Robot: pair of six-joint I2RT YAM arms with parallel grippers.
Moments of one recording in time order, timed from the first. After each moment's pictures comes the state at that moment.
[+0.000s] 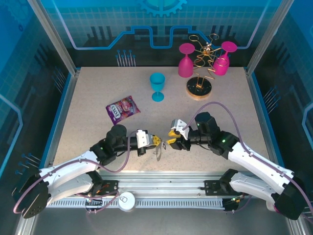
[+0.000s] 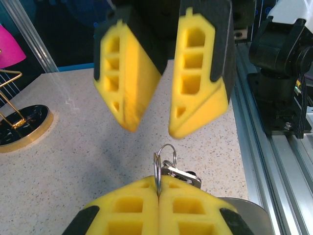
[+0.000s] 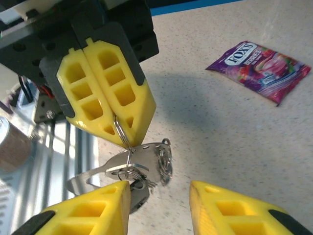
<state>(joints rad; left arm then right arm) -0.75 0.96 0.42 0.30 0.53 0.33 0.70 0.96 0.67 -0.27 -0.55 -0.23</state>
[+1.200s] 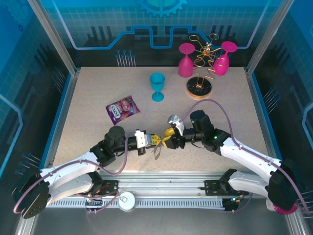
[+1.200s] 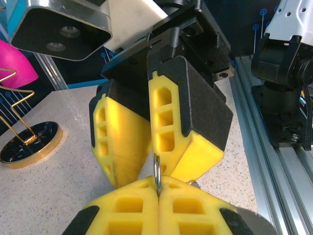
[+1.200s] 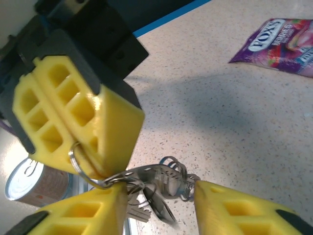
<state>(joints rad) -0.75 0.95 0.38 0.41 0.53 0.33 0.69 1.09 0.66 -0.11 -0.65 0.01</state>
